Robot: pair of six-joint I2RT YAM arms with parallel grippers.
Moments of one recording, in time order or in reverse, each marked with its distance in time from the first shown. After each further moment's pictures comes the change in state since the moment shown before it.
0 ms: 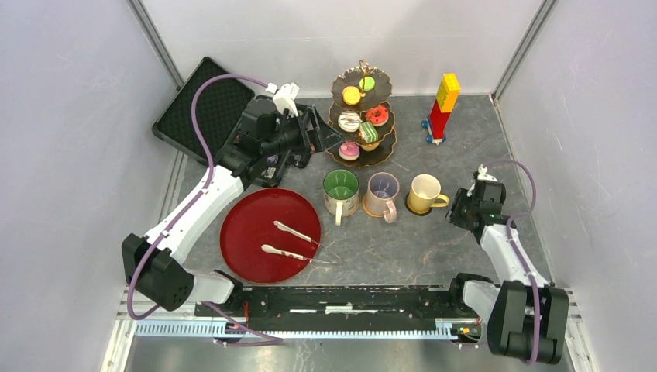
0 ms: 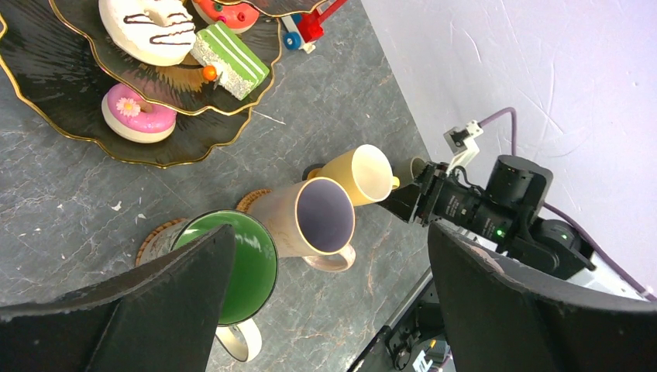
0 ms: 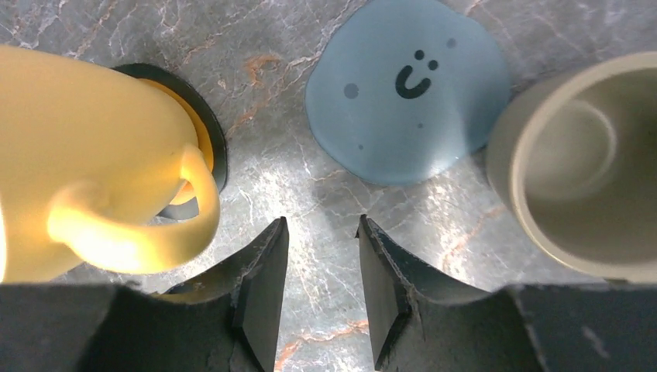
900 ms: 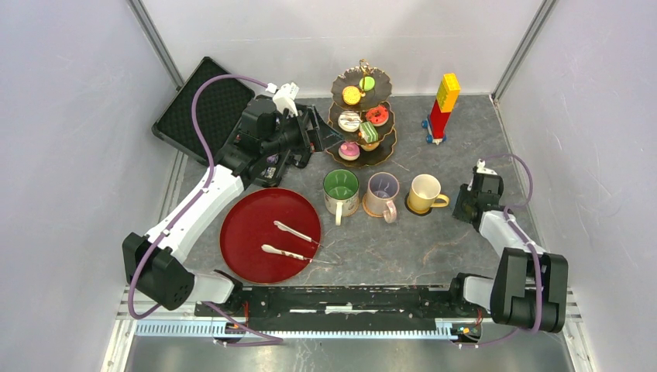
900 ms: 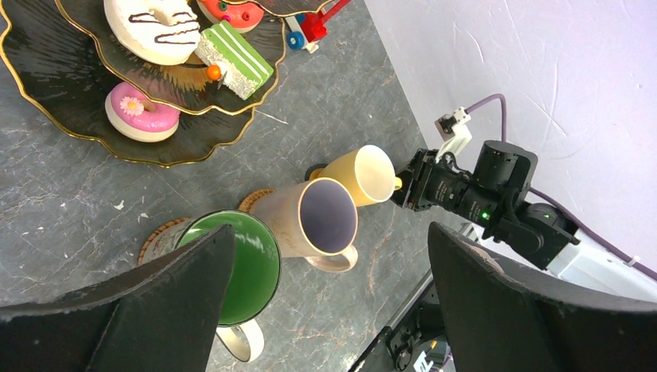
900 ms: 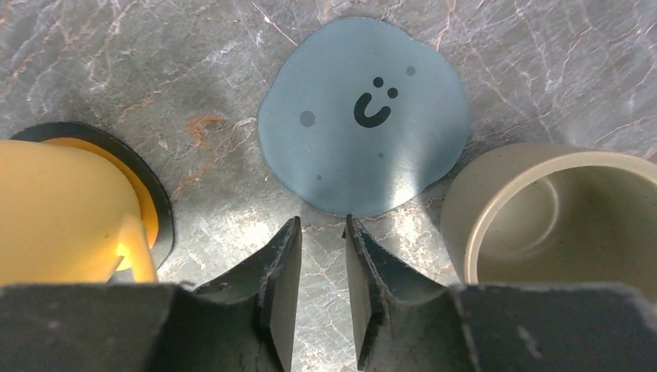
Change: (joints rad) left arm 0.004 0.006 0.000 0.000 0.000 0.000; right arm -0.011 0.155 0.026 0.127 0.107 -0.062
